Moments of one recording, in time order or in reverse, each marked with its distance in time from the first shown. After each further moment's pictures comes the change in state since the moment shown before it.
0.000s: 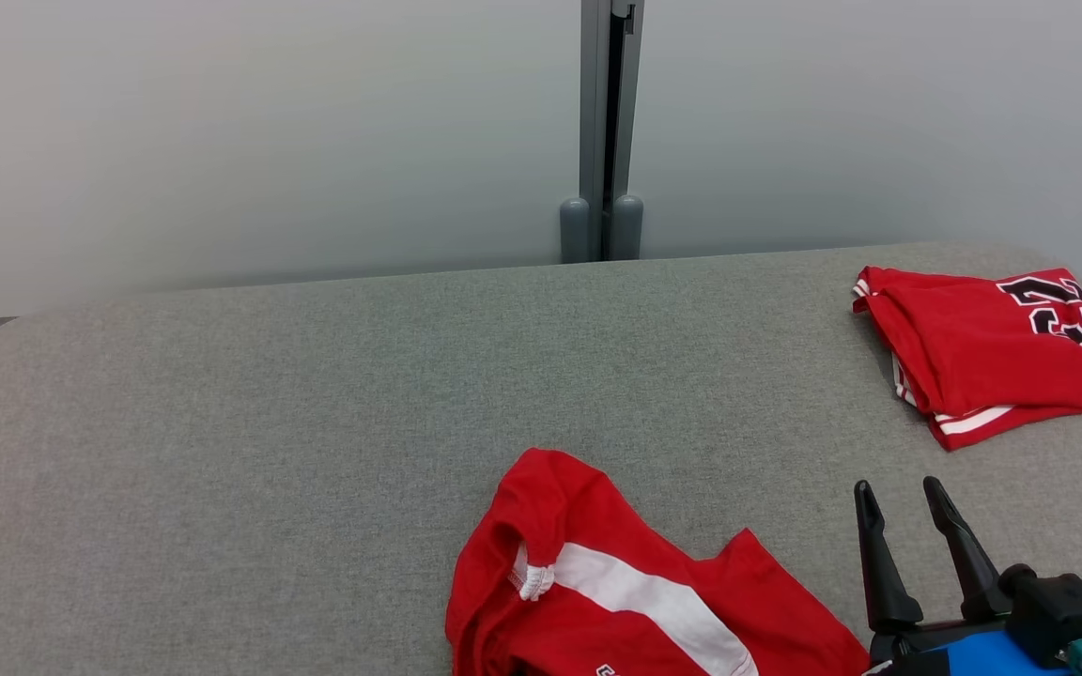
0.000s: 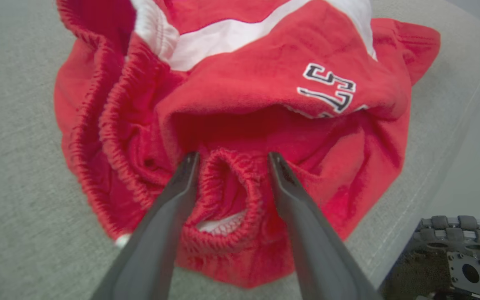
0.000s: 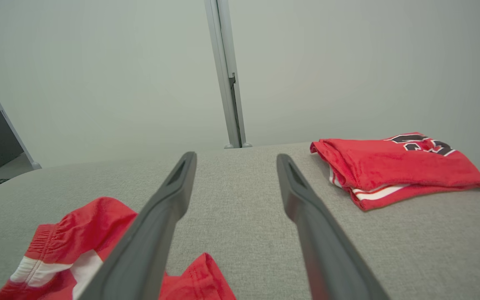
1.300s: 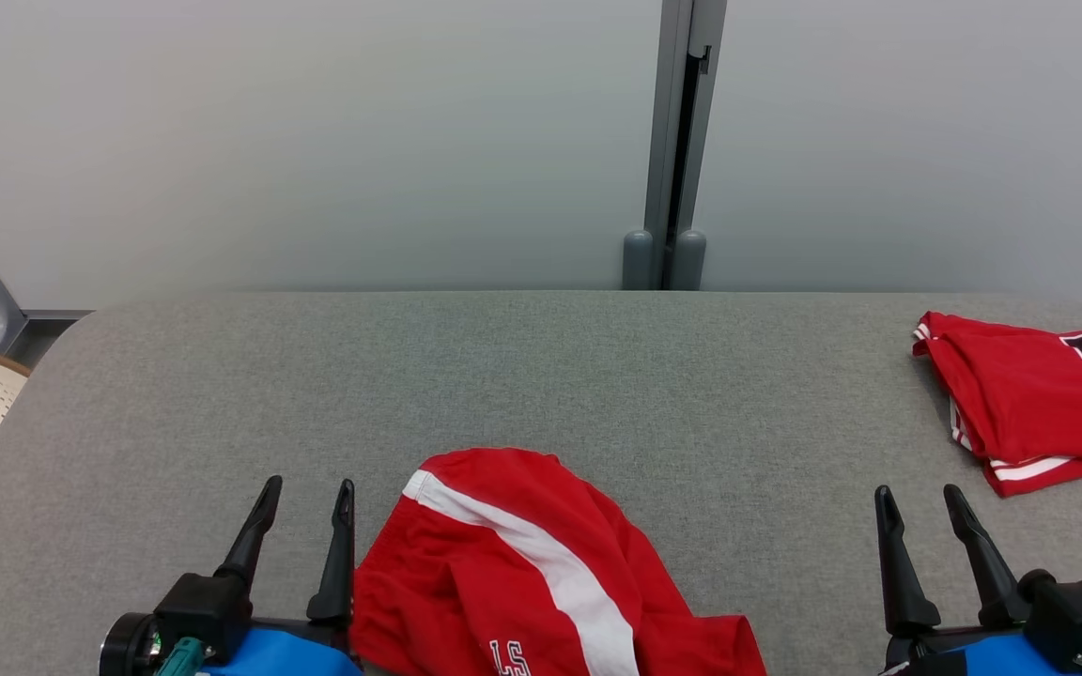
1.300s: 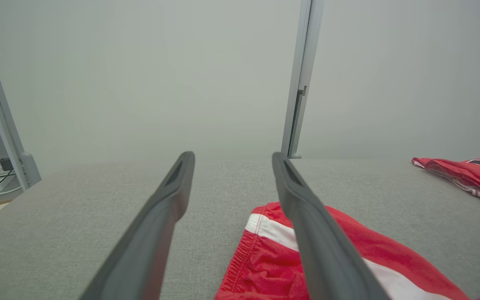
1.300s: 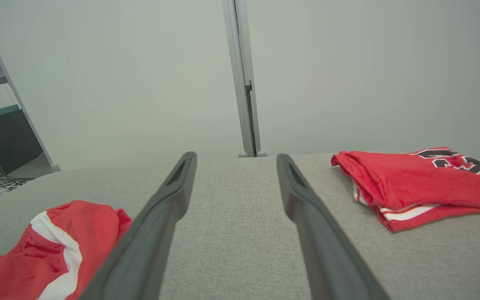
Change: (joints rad) left arm 0.075 0.050 0.524 -0.384 0.011 0.101 -0.060; right arm -0.004 0.000 -0.031 0.020 0.002 0.000 0.000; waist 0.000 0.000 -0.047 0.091
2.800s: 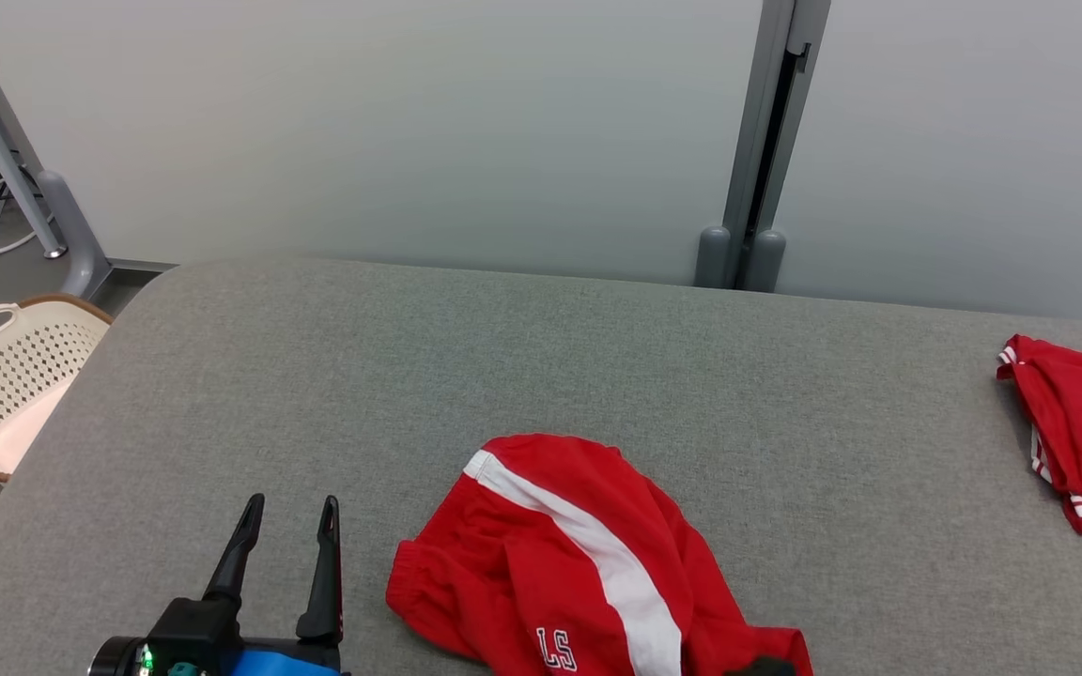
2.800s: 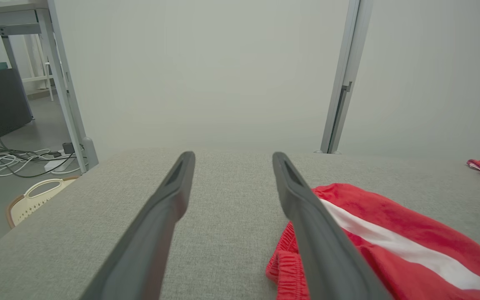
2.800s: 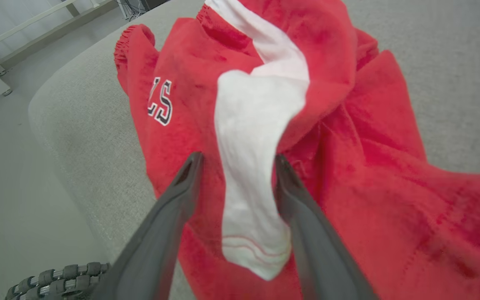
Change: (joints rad) left arm 0.078 -0.105 0.186 -0.047 0.183 -0.078 0.000; right arm -0.108 0.000 0.562 0.443 0.124 0.000 0.063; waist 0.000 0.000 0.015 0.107
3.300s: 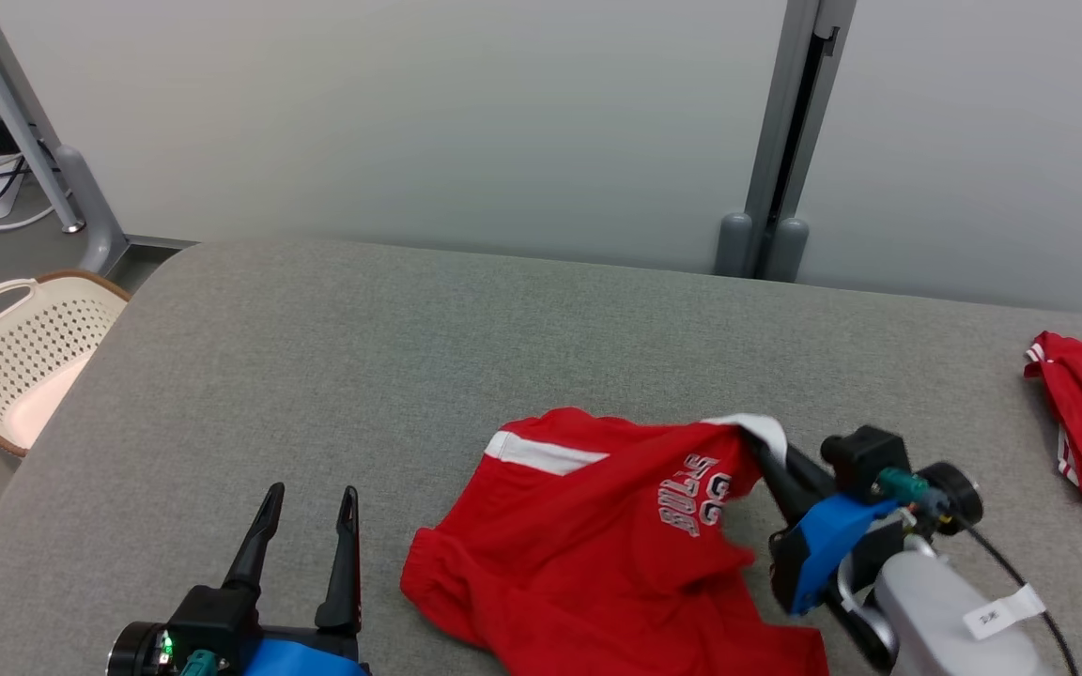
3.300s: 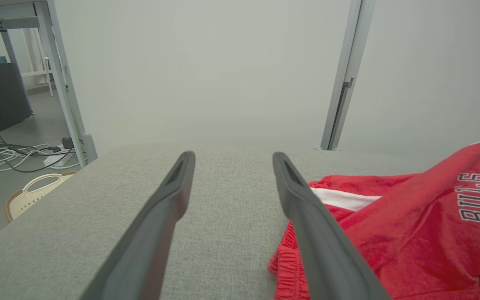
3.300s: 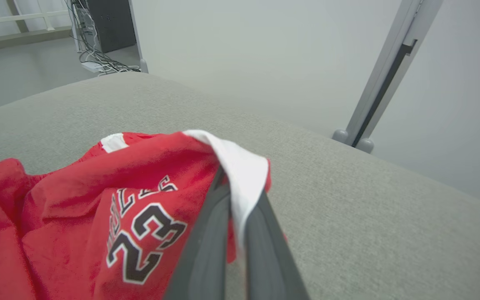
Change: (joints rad) left arm -0.016 -0.018 -0.005 0.008 0.010 -0.009 0.000; right arm -0.345 -0.105 -0.096 0.131 -0.044 0.000 -0.058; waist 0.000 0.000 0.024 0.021
